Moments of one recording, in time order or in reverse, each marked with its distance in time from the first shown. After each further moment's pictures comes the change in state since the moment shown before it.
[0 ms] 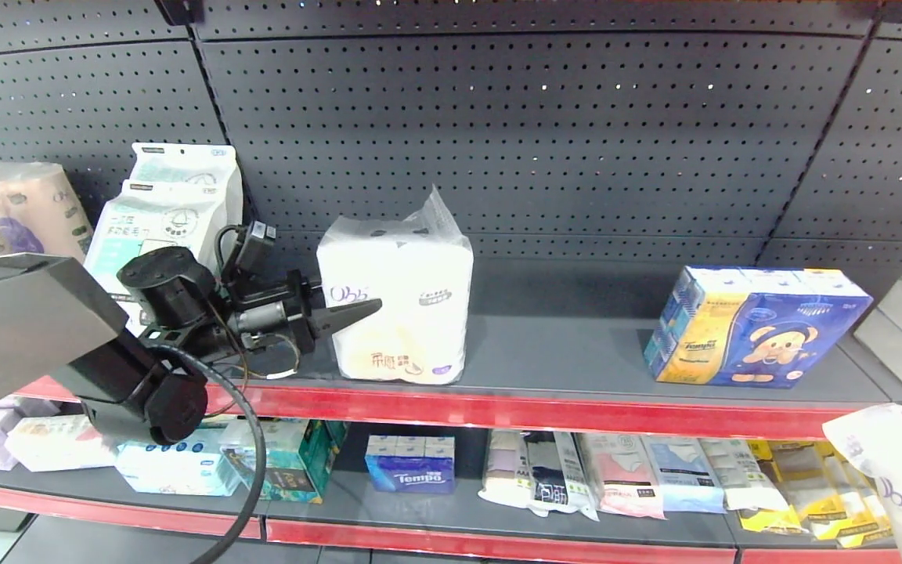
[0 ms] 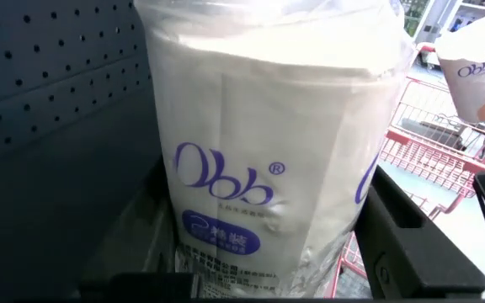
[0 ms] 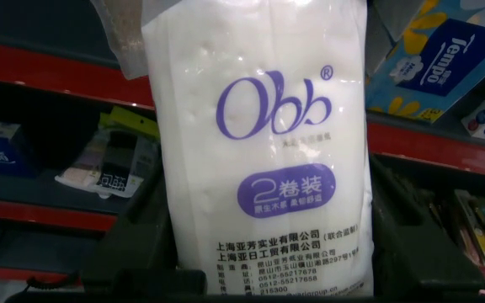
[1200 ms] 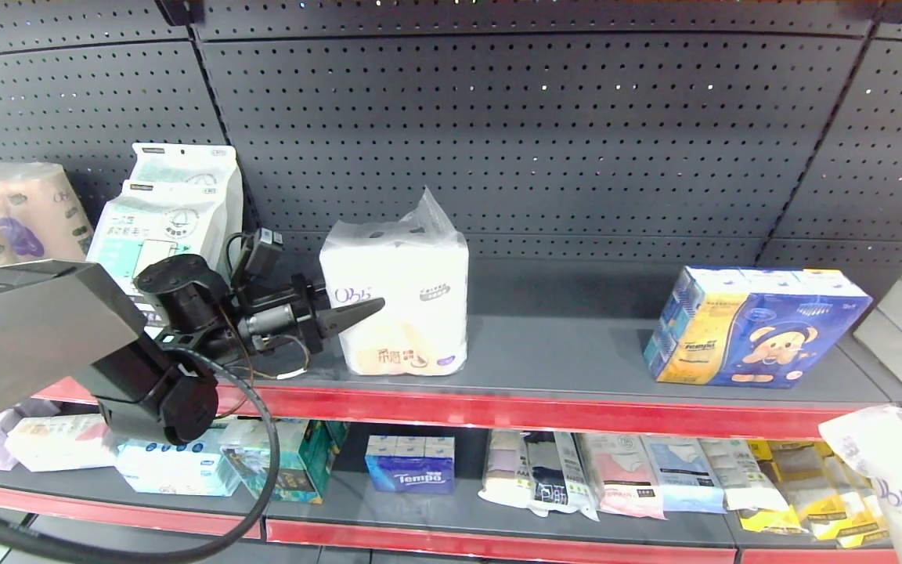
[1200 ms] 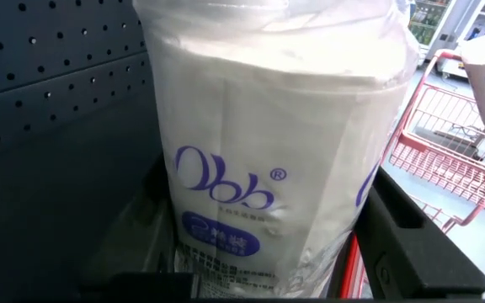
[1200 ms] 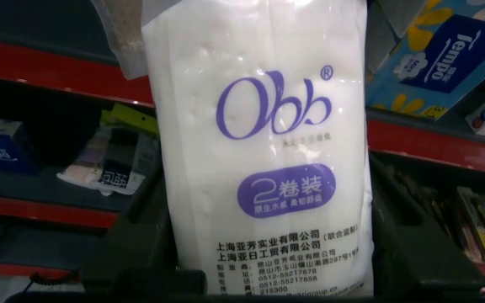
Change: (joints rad) left arm -0.004 0.055 -0.028 -0.003 0.042 0.011; right arm 0.001 0.013 0.000 0.000 -0.001 0.004
